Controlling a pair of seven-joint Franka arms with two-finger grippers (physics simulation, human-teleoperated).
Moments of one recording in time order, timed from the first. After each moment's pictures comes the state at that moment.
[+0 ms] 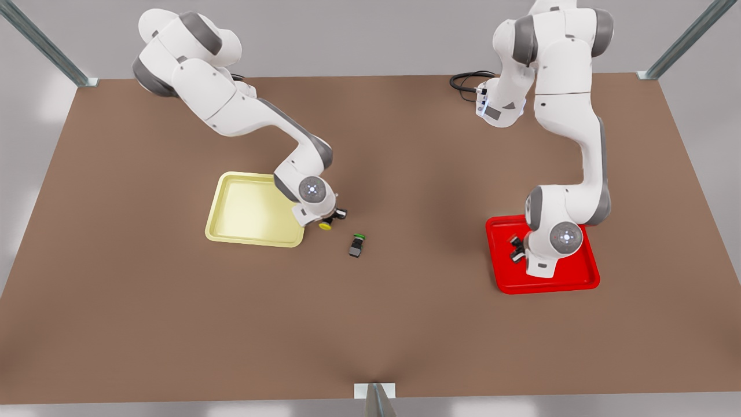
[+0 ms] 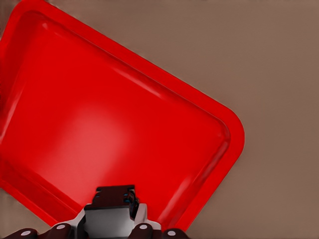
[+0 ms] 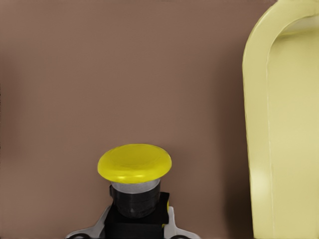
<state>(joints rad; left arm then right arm) -0.47 0.54 0.42 -1.79 -0.12 2.06 -0.59 0.14 0.63 0.56 -1.93 -0.26 2.32 1.09</state>
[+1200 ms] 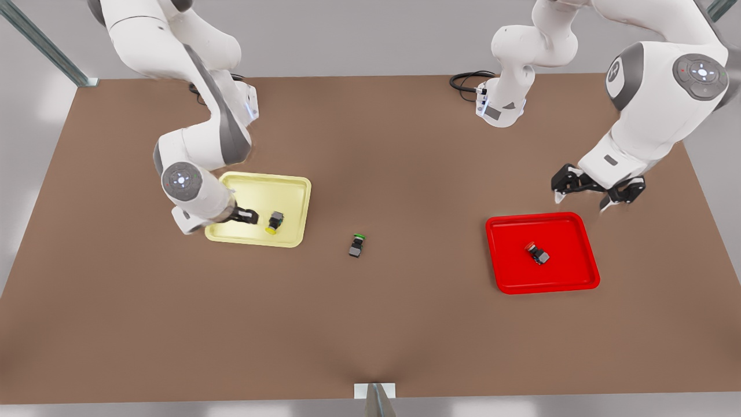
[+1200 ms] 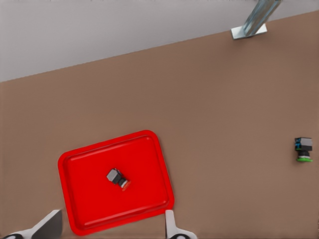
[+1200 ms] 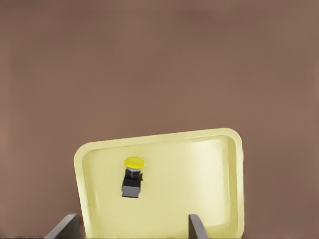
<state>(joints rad) -0.17 0.11 0.02 -1.40 0.03 1.64 0.07 -0.09 0.18 0.36 -1.69 -0.06 1.74 0.46</state>
